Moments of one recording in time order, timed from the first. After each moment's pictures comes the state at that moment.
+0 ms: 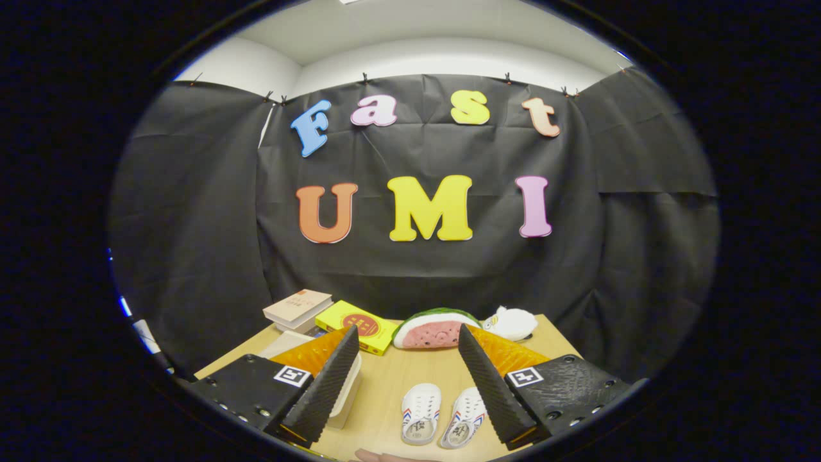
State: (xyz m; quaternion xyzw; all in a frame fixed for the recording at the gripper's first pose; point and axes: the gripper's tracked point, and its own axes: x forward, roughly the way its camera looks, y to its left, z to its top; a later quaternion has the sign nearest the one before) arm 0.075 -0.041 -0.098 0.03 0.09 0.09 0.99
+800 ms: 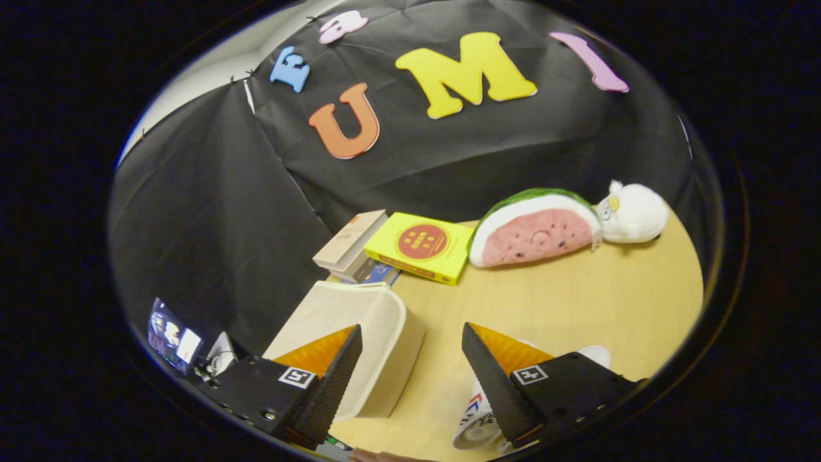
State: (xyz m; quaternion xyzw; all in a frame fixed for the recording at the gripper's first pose) arm 0.206 0.038 -0.254 0.15 0.35 0.30 0.87
